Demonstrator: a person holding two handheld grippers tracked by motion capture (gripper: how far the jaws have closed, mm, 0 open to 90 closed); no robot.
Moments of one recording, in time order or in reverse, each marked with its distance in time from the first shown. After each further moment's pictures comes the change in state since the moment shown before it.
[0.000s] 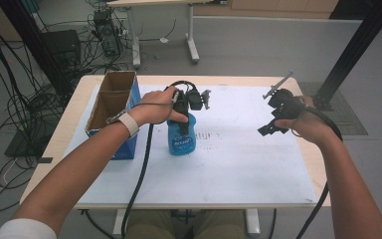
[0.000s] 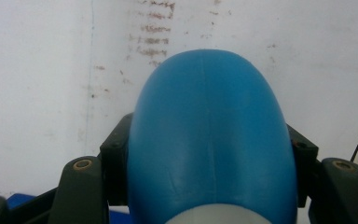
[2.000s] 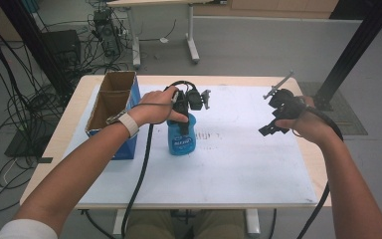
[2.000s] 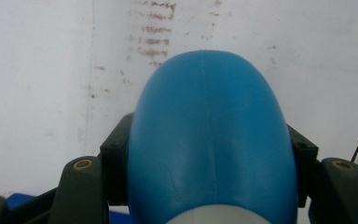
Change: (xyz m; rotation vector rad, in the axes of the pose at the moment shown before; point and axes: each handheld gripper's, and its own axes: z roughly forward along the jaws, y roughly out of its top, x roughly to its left) left arm 0.000 -0.001 0.000 -0.002 0.000 -0.010; right arm -0.001 0.000 0.000 0.008 -0.002 0.001
